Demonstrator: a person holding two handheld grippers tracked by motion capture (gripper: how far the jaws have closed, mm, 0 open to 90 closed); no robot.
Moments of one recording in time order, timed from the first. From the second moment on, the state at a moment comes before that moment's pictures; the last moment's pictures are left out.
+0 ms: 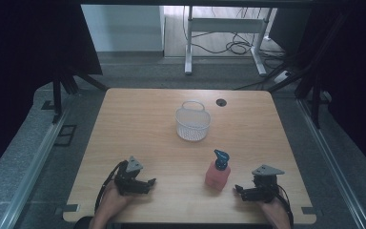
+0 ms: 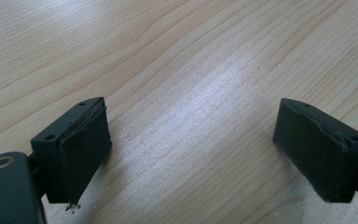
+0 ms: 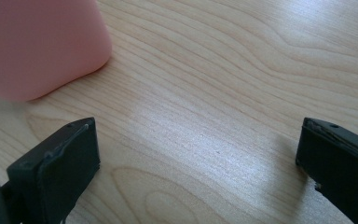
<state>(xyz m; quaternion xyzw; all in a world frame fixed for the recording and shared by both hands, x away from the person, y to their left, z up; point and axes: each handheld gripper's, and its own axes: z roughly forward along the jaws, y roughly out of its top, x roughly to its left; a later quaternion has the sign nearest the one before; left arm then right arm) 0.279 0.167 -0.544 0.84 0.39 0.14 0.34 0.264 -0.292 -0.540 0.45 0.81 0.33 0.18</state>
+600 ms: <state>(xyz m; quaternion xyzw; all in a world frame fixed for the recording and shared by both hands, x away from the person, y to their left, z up) 0.279 0.167 -0.544 0.84 0.39 0.14 0.34 0.255 -0.288 -0.529 0.43 0.82 0.34 0.18</state>
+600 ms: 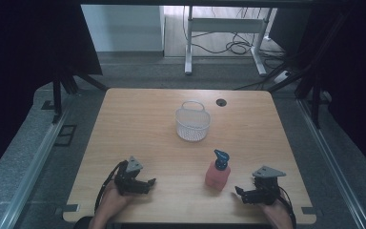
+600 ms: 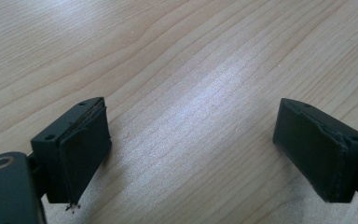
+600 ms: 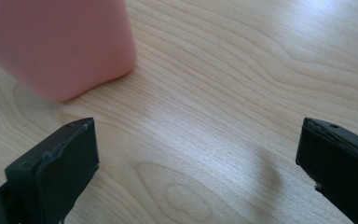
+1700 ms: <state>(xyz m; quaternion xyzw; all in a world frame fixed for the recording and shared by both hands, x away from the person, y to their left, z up) 0.279 0.167 -0.544 0.84 0.39 0.14 0.34 0.237 -0.266 -0.497 0.37 0.82 0.40 0.14</state>
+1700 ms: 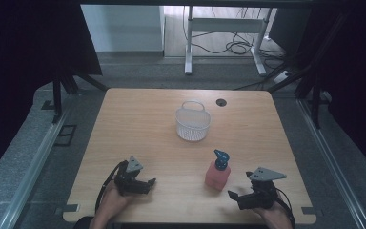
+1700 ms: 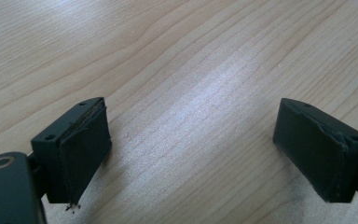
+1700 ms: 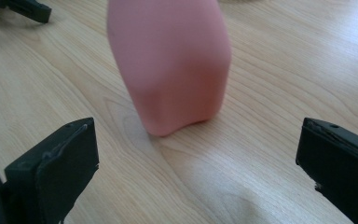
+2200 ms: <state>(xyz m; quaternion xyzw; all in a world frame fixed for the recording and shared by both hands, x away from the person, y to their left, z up) 0.279 0.167 -0.544 0.84 0.39 0.14 0.34 0.243 -0.250 -0.474 0.36 0.82 0.43 0.13</state>
